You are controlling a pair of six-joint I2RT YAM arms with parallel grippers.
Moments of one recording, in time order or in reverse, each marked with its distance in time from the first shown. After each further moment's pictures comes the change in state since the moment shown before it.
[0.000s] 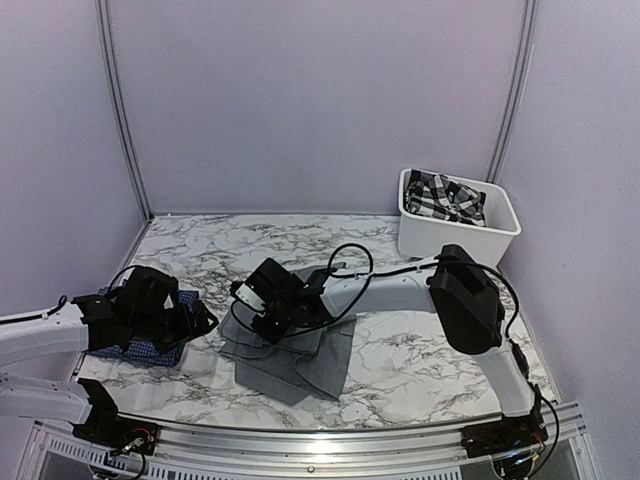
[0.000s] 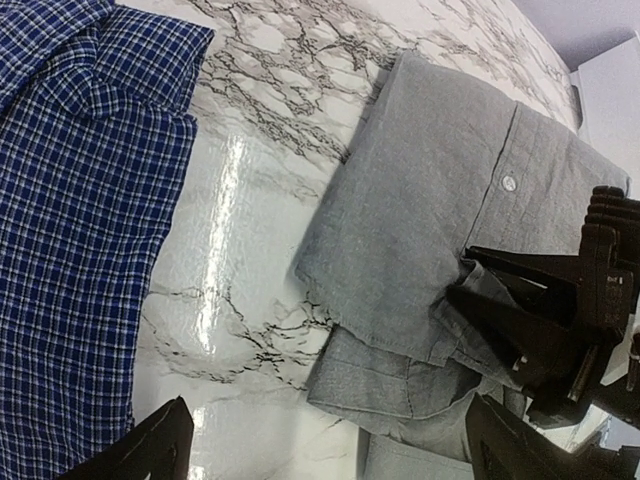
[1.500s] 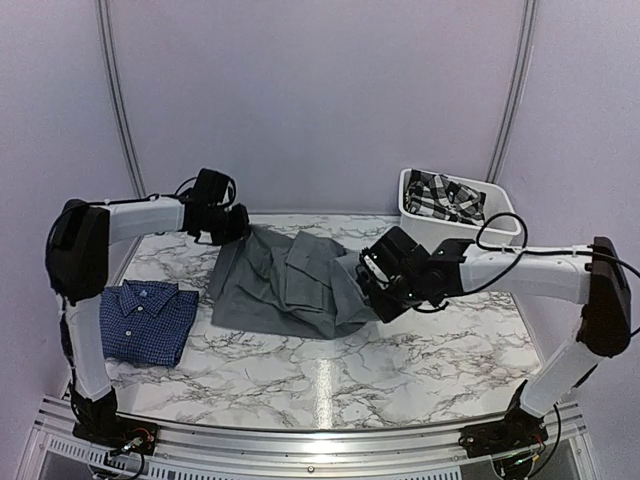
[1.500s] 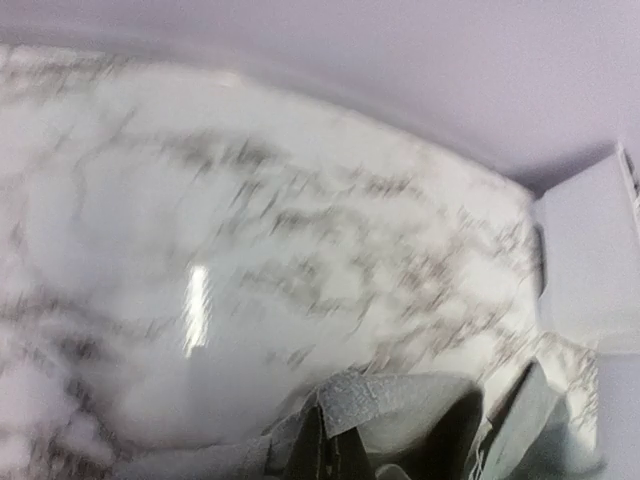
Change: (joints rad) left arm 0.249 0.978 0.979 0.081 0.160 0.278; right arm -0.242 -0.725 -0.647 -0.218 0.177 0.230
